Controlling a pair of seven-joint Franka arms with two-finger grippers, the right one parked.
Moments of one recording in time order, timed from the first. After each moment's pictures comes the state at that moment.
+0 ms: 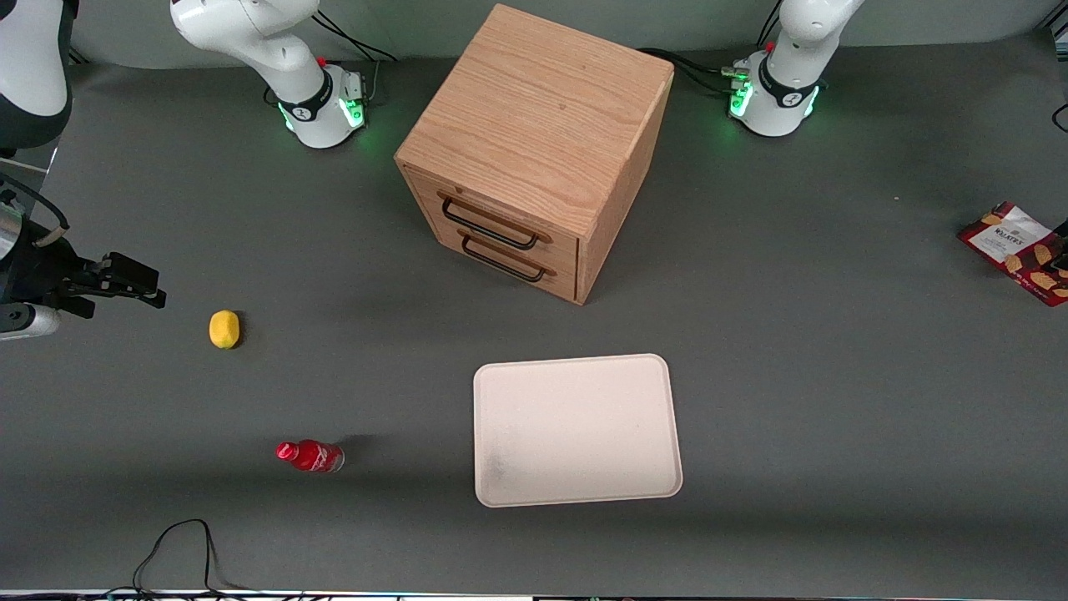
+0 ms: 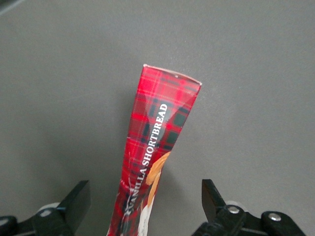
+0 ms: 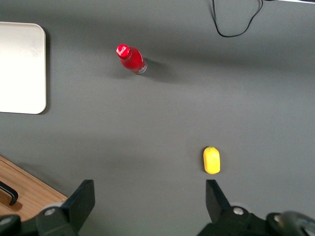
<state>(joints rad) 0.84 0.35 -0.01 -2.16 -0.11 2.64 -0.06</state>
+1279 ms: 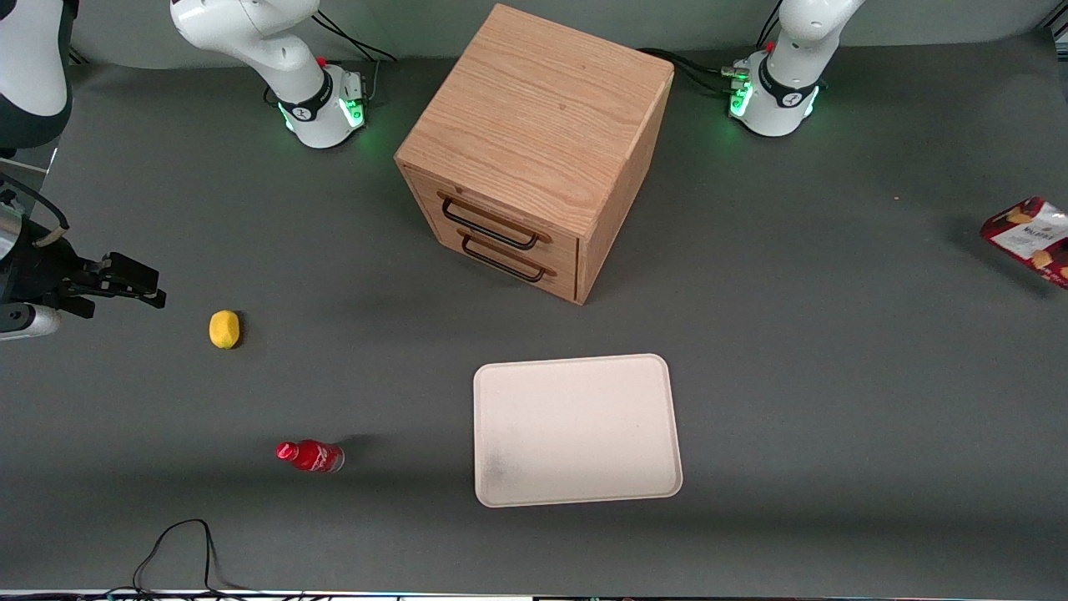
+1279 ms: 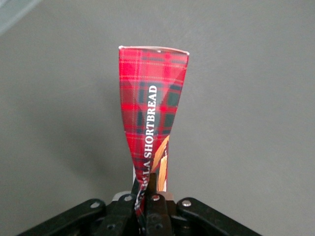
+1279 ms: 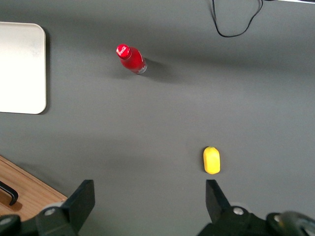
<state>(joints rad) 0.83 0.22 -0.01 -1.98 -0.09 2.20 -0.03</state>
